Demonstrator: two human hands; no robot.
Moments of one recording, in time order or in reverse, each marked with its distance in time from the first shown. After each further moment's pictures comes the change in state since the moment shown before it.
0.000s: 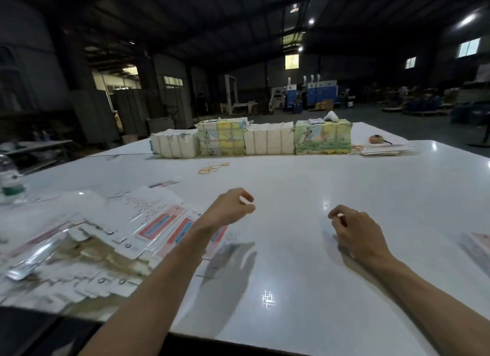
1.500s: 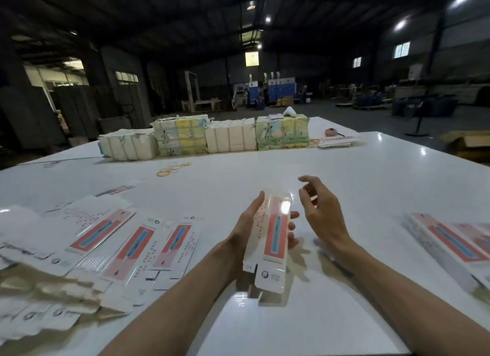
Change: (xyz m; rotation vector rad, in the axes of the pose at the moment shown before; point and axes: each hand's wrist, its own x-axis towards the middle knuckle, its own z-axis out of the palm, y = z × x) left_hand 0.004 0.051 0.124 -1.180 -0.721 -0.093; right_hand 0.005 -0.012 -0.016 0.387 0.320 -0.162
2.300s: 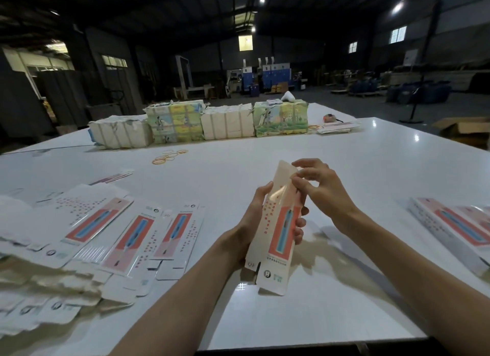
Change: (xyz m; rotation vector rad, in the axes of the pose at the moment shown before) left_hand -0.004 -0.010 0.002 0.025 -0.155 0.008; right_hand 0.014 -0.018 -0.006 0.210 -0.240 0.177
